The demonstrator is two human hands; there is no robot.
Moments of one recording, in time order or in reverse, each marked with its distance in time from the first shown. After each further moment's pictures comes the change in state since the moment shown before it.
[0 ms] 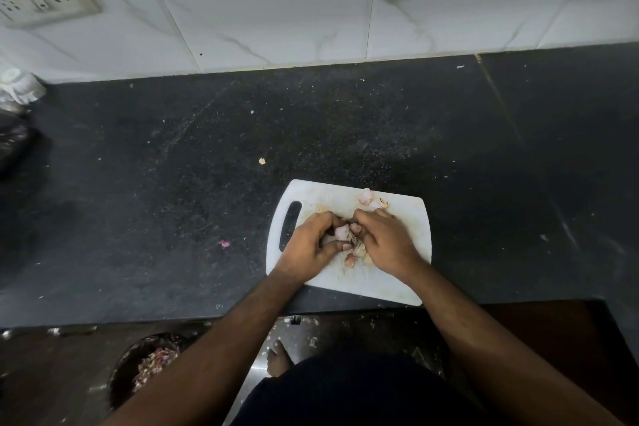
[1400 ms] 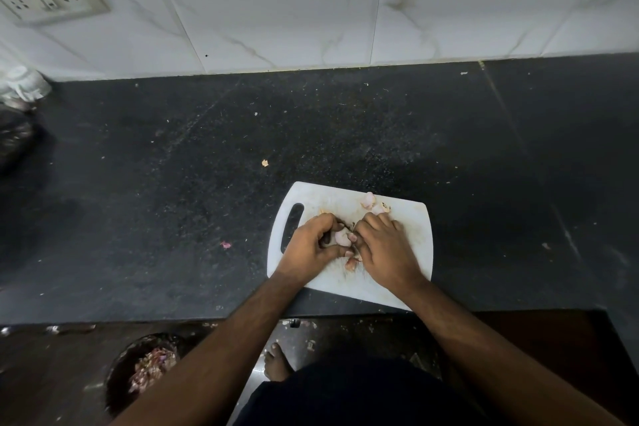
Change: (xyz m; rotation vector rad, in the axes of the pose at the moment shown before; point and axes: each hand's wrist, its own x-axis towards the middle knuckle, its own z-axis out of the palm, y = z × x) left_hand 0.003 0.000 0.001 -0.110 0.021 -0.098; right_hand -0.011 -0.004 0.008 -0.242 0.110 -0.095
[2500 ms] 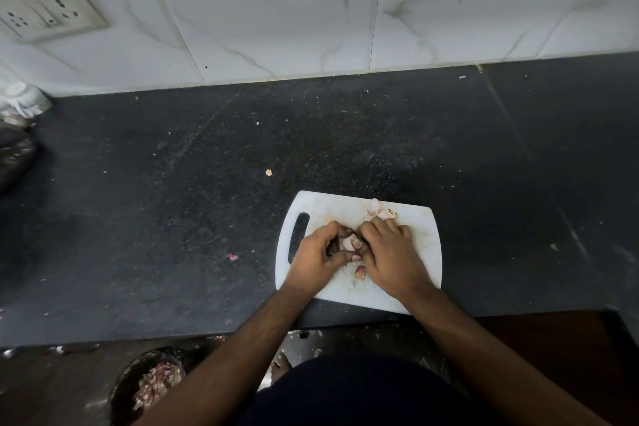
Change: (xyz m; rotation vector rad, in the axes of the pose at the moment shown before) left_hand -0.003 -0.001 -0.001 -0.054 0.003 -0.046; right_hand 0.003 -0.009 -0.001 -0.021 -0.028 0.055
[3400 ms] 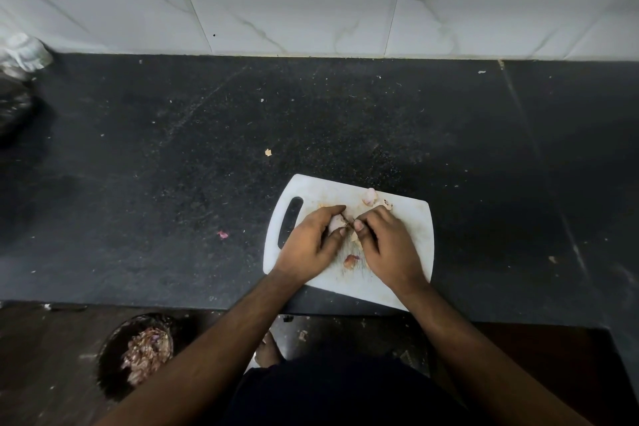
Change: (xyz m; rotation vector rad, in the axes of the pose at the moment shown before) left_hand 0.000 0.006 0.003 0.214 0.065 0.081; right_hand 0.007 0.011 -0.002 0.384 0.065 0.052
